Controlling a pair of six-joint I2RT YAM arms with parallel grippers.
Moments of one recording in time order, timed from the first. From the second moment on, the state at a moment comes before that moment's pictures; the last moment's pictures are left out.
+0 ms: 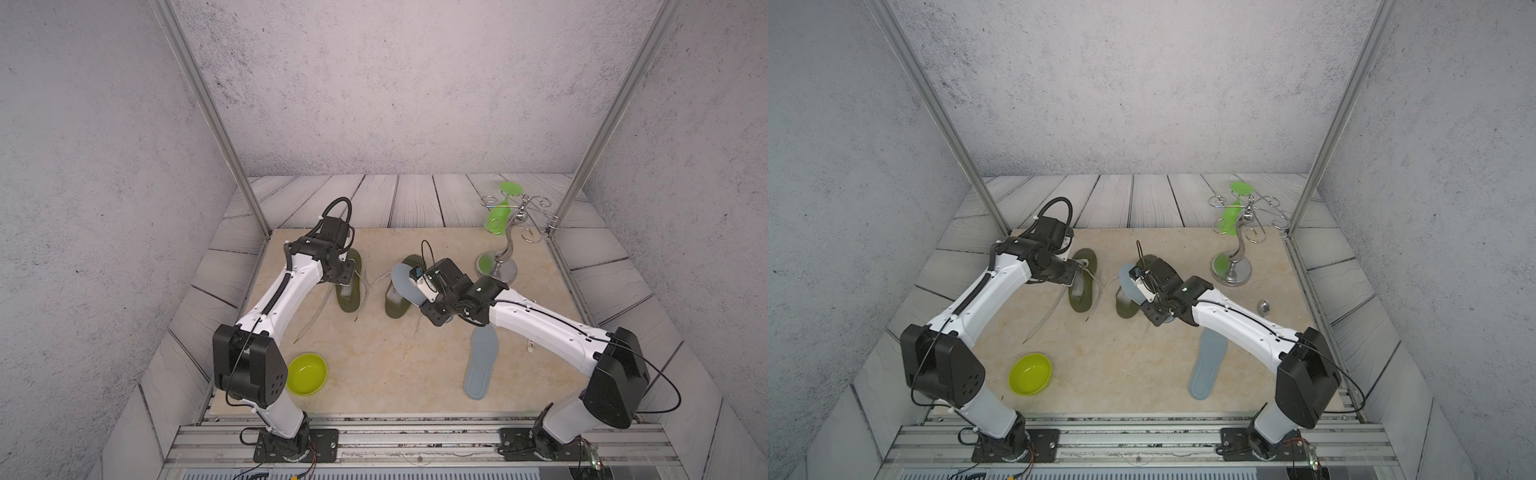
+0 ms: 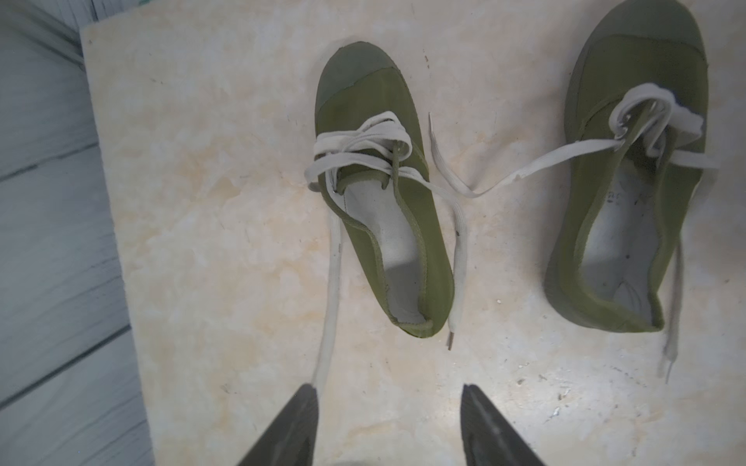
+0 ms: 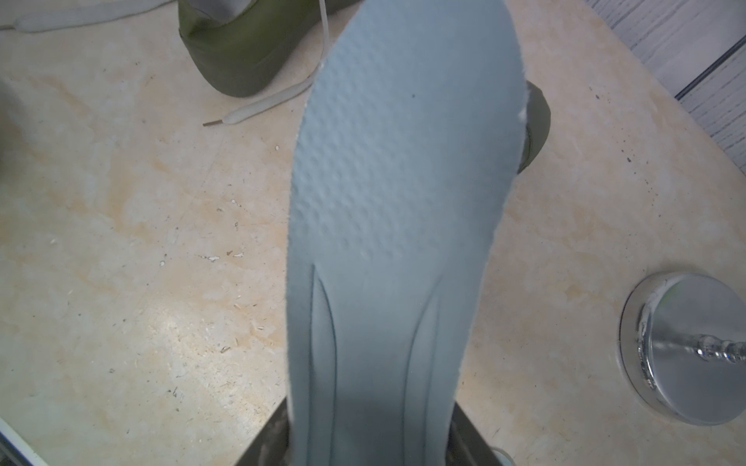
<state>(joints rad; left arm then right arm) -0.31 1.65 1.56 -1.00 -0.16 0.05 0.79 1.56 1.31 -0.75 0.10 -0.06</state>
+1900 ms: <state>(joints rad) -0.11 1.87 1.48 -0.57 0.23 1.17 0.72 1.43 1.19 -0.72 0.07 -0.13</state>
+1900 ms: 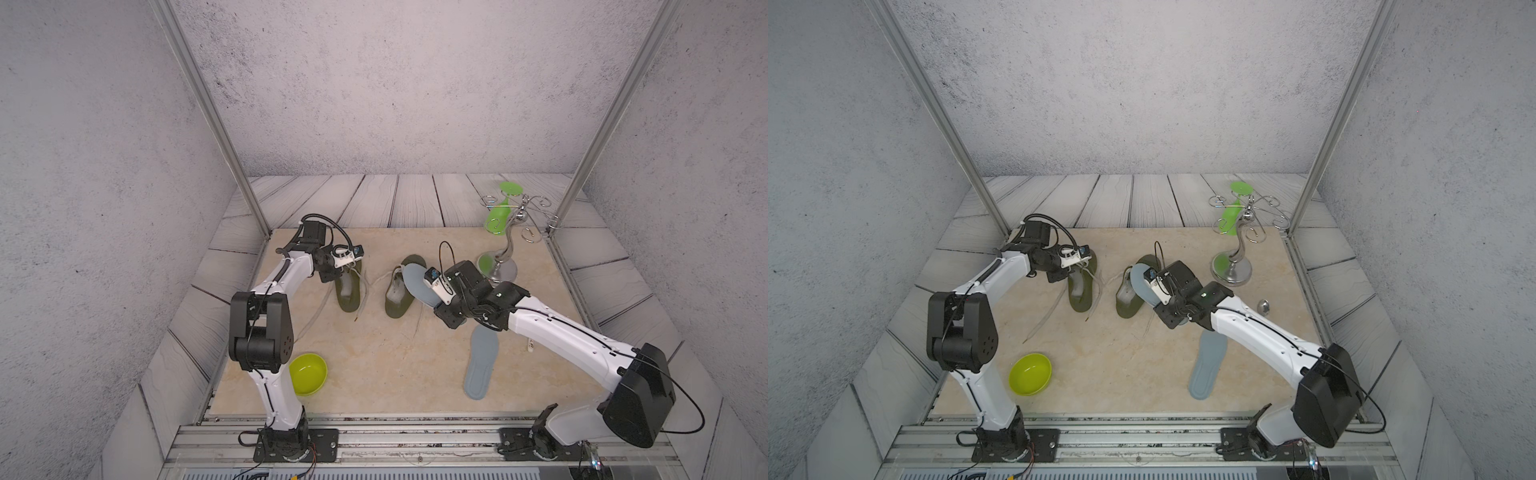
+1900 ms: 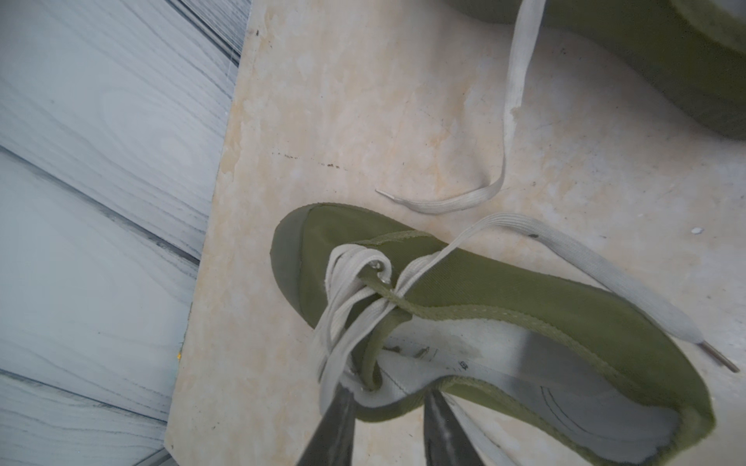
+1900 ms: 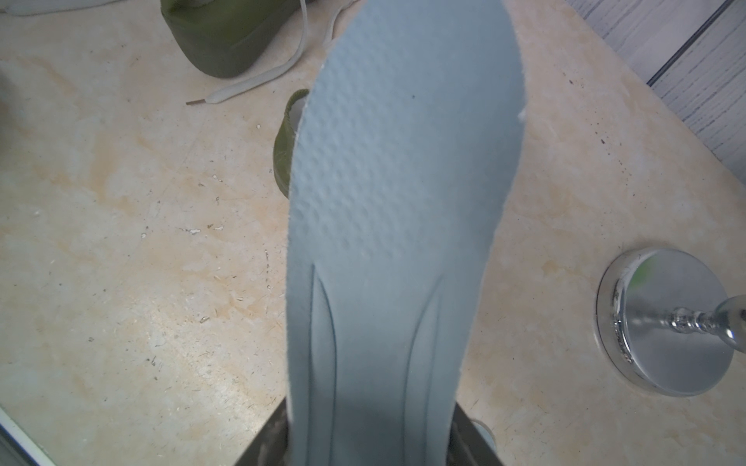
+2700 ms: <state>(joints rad) -0.14 1.94 1.48 -0.48 0.15 1.18 0.72 1.43 1.19 -0.72 0.06 -0.13</state>
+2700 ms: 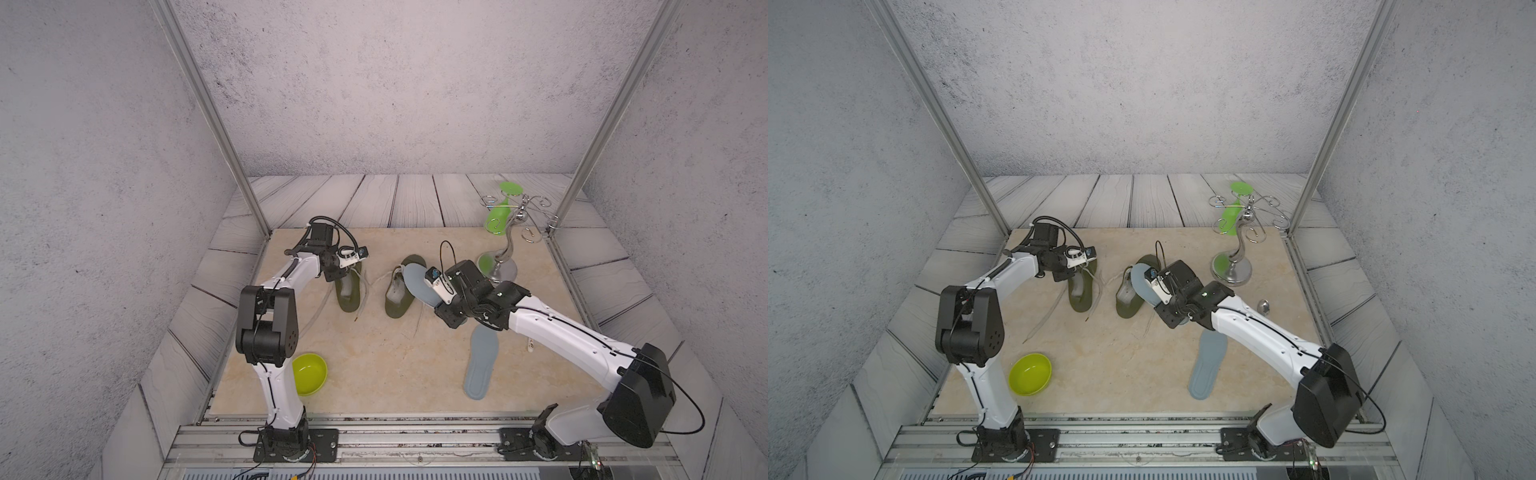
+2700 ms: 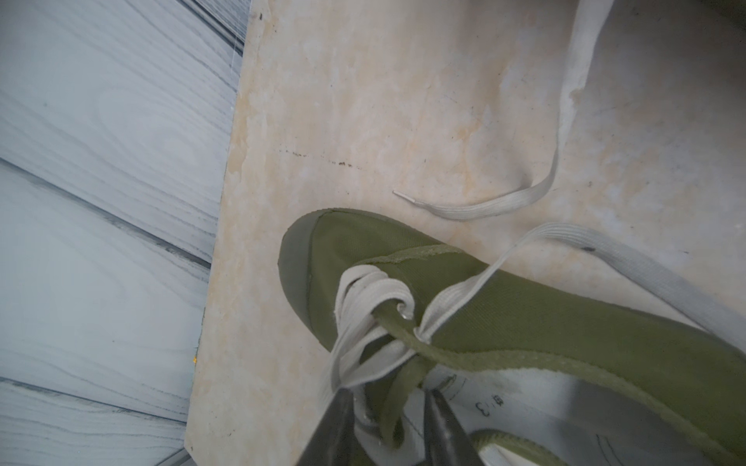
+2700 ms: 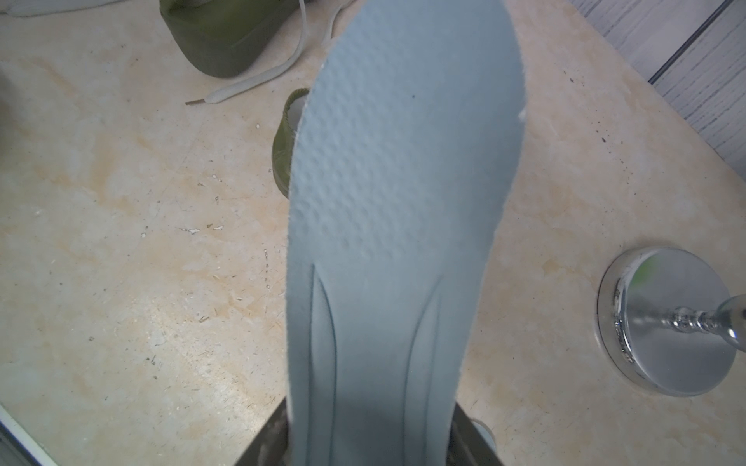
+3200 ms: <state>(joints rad) -0.14 1.95 1.48 -0.45 0.12 1.17 0.71 1.43 1.19 -0.72 0.06 -0.13</state>
